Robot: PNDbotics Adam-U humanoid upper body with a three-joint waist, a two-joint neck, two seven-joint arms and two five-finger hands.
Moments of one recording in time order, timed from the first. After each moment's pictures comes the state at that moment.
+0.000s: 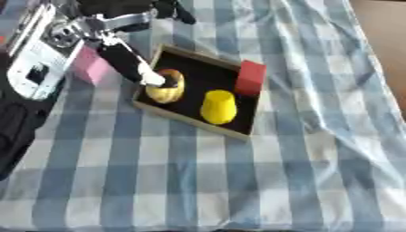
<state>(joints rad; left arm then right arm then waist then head) -1.02 0.40 -0.36 -1.48 -0.59 -0.24 -0.59 -0.44 -0.70 -0.03 -1.98 0.23 0.25 -0.30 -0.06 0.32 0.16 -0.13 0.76</state>
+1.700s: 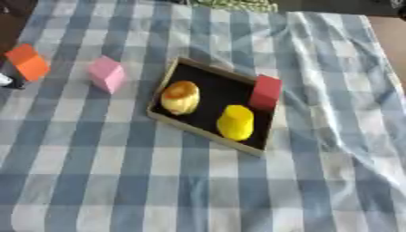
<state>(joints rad) -0.89 0.80 -0.19 -1.28 -0.79 -0.13 -0.54 -0.41 -0.72 -0.04 -1.98 0.23 0.27 -0.32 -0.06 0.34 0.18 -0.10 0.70</state>
